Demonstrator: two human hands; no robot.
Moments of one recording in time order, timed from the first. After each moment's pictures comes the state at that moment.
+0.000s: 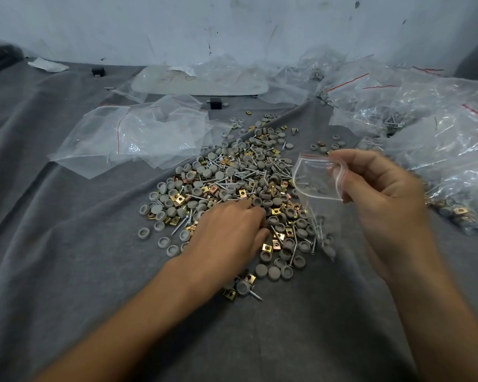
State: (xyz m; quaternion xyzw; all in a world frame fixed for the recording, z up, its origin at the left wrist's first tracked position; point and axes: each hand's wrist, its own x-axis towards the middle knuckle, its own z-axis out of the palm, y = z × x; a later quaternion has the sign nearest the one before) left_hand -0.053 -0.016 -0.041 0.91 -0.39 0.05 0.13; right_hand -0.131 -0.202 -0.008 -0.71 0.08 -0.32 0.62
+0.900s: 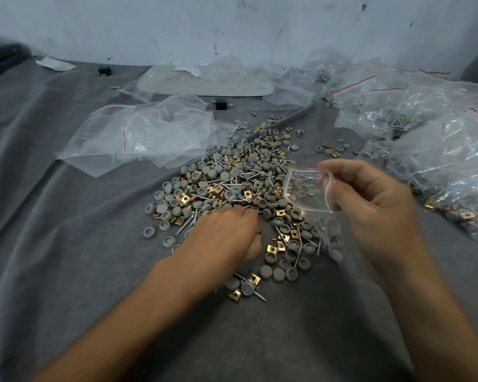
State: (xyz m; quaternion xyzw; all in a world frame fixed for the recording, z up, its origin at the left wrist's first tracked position) left_hand -0.051 0.000 -0.032 0.91 -0.42 -0.01 0.08; right_hand -0.130 -0.191 -0.013 -0.74 0.05 -0.30 0.61
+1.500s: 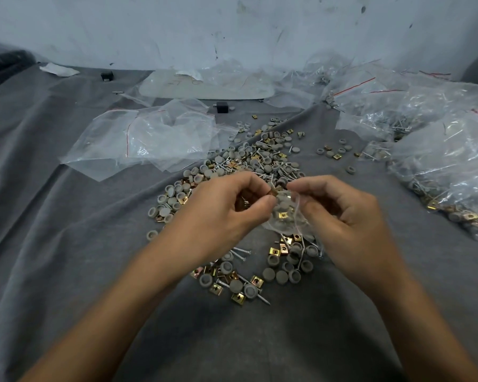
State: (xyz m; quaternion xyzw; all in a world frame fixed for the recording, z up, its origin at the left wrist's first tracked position) left_hand -0.041 0.011 -0.003 0.79 -0.35 -0.08 0.49; right_hand -0.133 -0.167 -0.011 -0.82 0.01 -0.24 0.52
